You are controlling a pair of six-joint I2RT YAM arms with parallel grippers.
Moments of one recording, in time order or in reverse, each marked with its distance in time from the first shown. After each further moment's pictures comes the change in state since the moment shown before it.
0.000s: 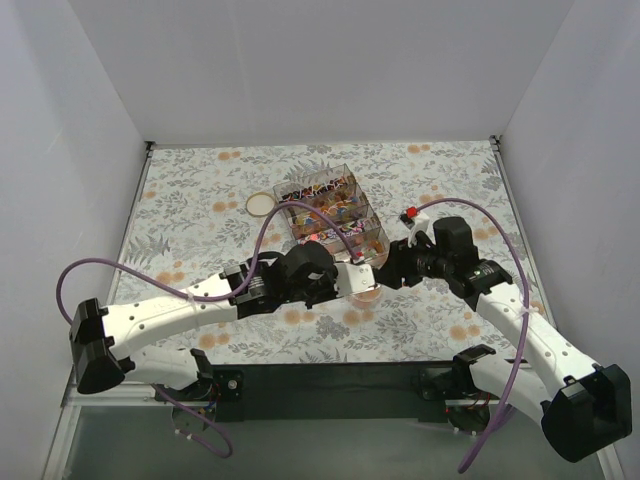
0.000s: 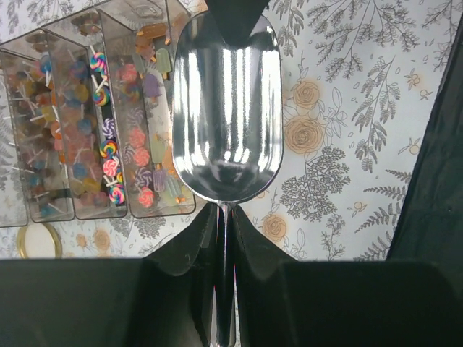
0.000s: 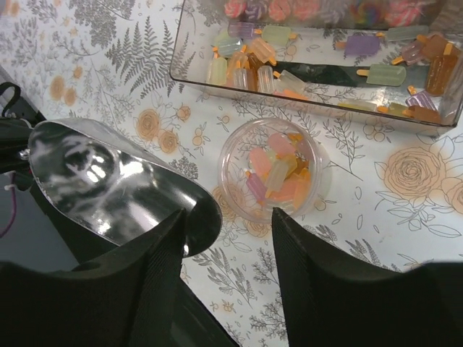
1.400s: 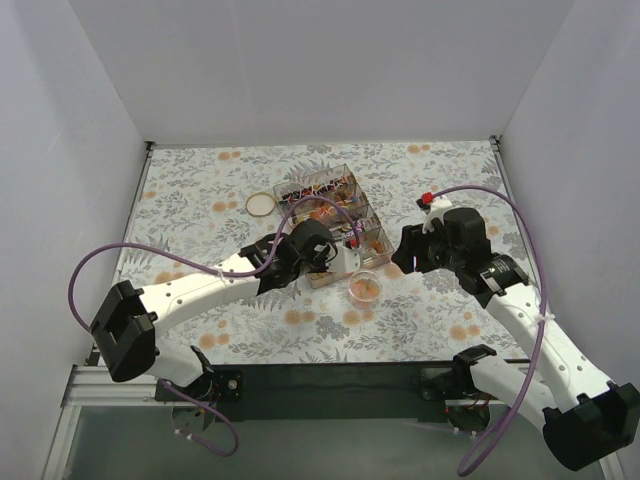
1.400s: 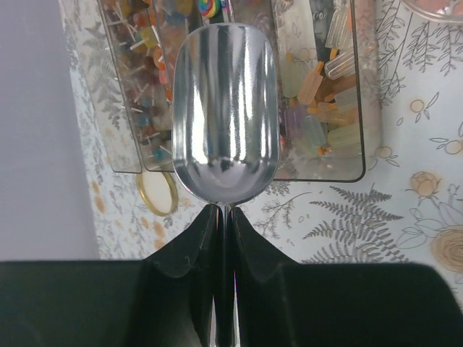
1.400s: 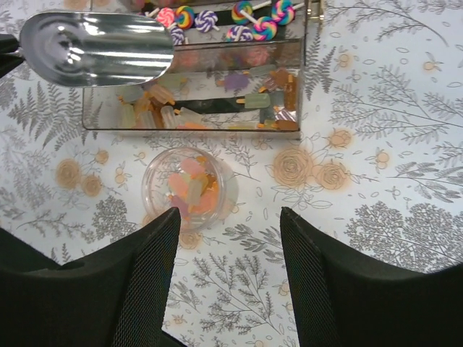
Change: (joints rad) left arm 0.211 0.148 -0.029 0.091 -0.180 0.370; right arm -0.008 -0.040 0.143 -0.143 0.307 -0.040
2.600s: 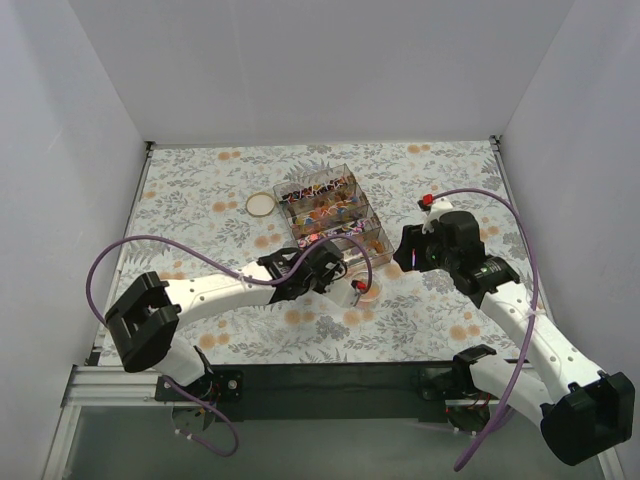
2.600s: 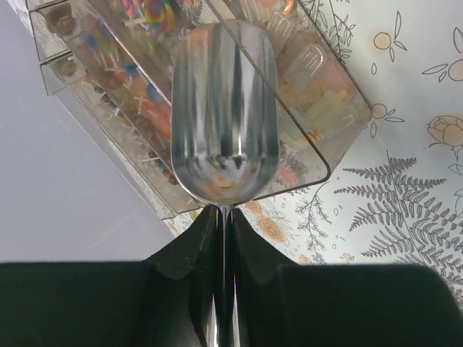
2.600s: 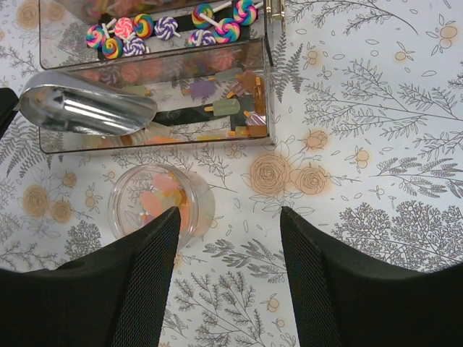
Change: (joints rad) left arm -0.056 0.085 -0.093 0.071 -0.021 0.463; right arm -0.014 0.022 -0.080 0.108 0.091 0.032
